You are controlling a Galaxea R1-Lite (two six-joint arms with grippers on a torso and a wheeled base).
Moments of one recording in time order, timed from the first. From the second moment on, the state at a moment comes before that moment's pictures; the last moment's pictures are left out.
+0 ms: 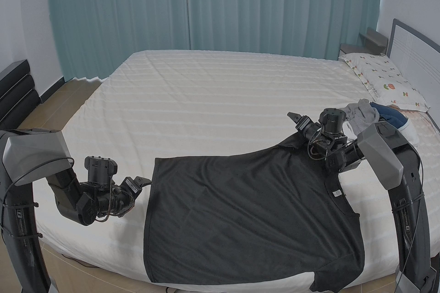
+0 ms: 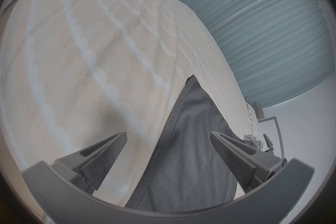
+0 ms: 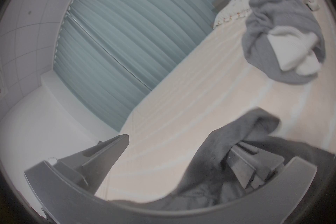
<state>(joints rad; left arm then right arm) -0.12 2.25 -0.65 -0.91 -0.14 -0.95 0.16 2.67 -1.67 -0.85 0.06 0.79</state>
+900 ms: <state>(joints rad) -0.13 2.26 -0.66 -0.91 -0.11 -0.95 0.12 2.71 -1.81 -0.62 0.06 0.71</state>
